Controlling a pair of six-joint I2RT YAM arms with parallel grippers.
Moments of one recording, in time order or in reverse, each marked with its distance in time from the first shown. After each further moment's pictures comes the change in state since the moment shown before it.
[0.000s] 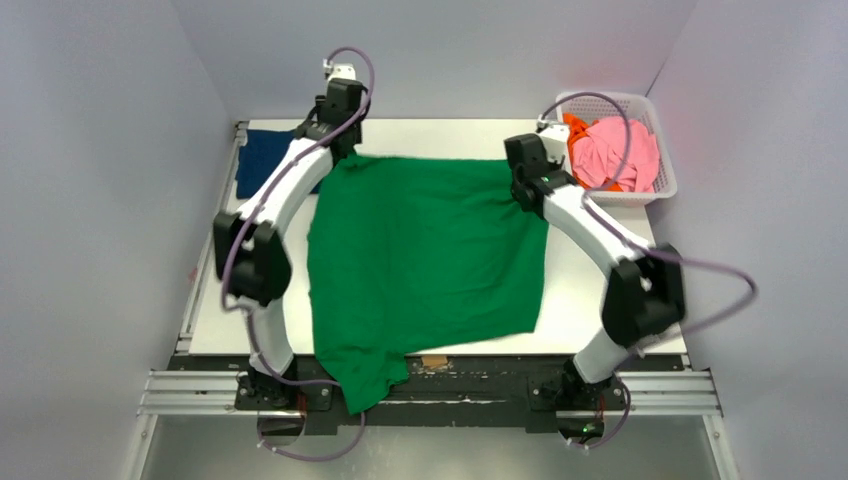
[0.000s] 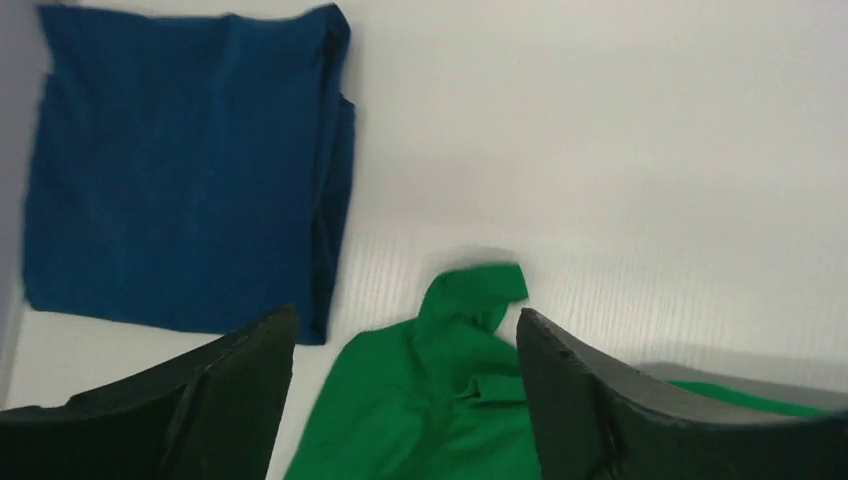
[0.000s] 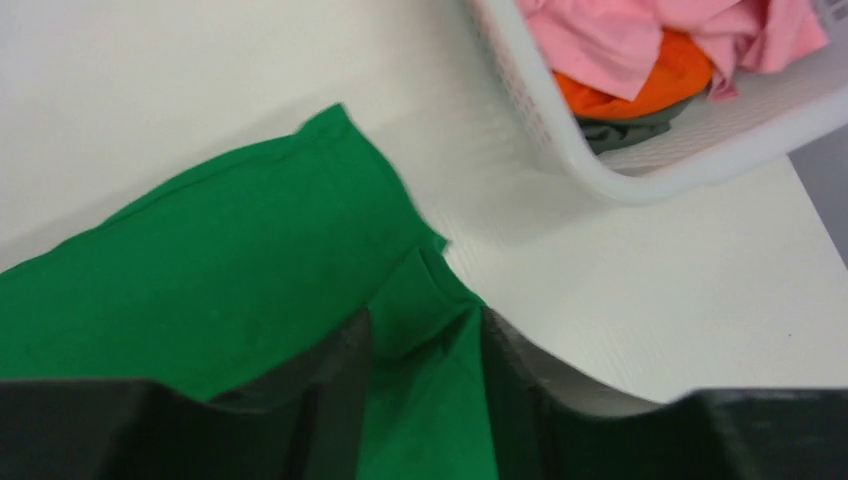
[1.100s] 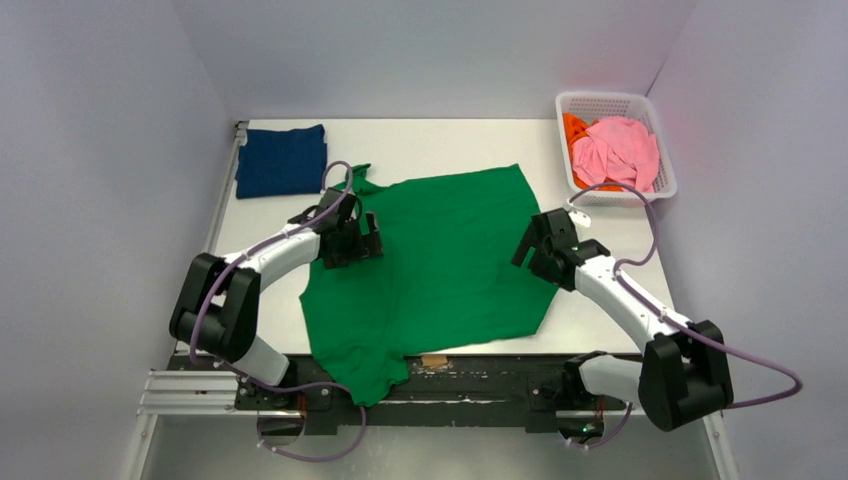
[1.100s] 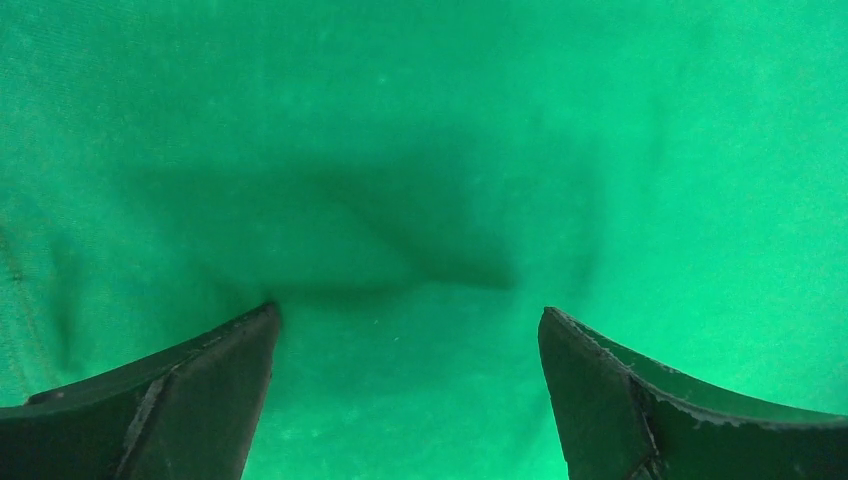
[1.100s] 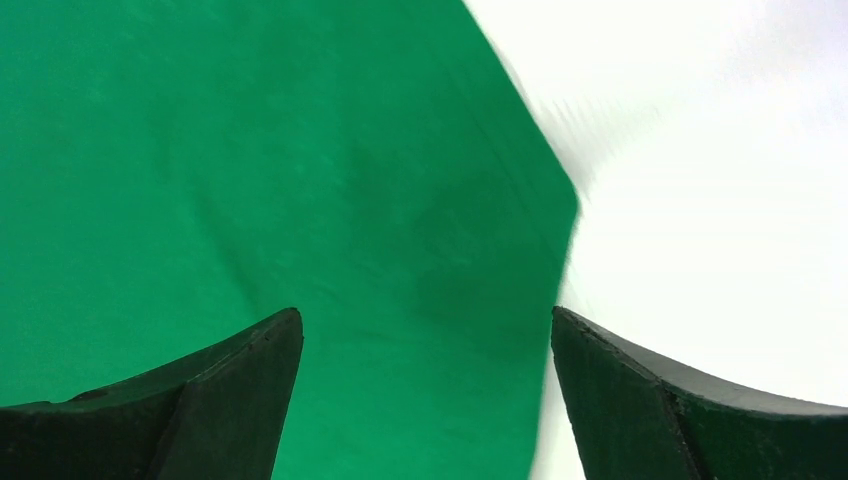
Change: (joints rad) left arm -0.049 -0.468 -1.026 0.174 0.510 -0.412; right arm -0.024 -0.557 -0.652 -0.139 -0.404 0.281
